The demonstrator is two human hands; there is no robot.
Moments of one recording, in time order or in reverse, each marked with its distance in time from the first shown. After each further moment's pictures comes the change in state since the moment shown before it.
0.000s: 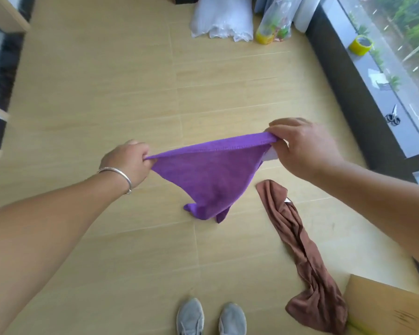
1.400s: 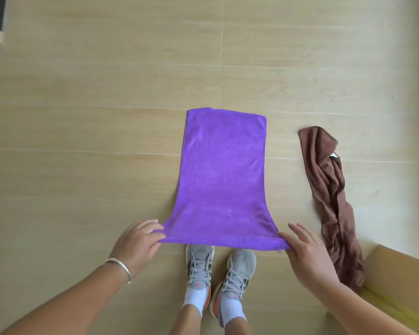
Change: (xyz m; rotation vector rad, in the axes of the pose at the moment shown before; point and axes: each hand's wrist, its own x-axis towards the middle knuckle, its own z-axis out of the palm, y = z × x) left_hand -0.313 -0.107 0.234 -0.185 -0.252 0.196; right_hand -0.317 -0.031 0.243 0.115 -0.642 0.324
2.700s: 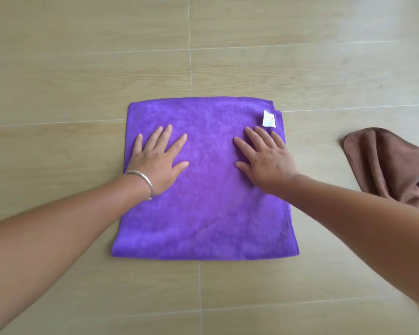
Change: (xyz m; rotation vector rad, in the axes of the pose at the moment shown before) left_hand 0.424 -0.139 0.184 0.445 0.049 -0.132; right_hand 0.458 0.031 0.111 -0.455 0.318 -0.333
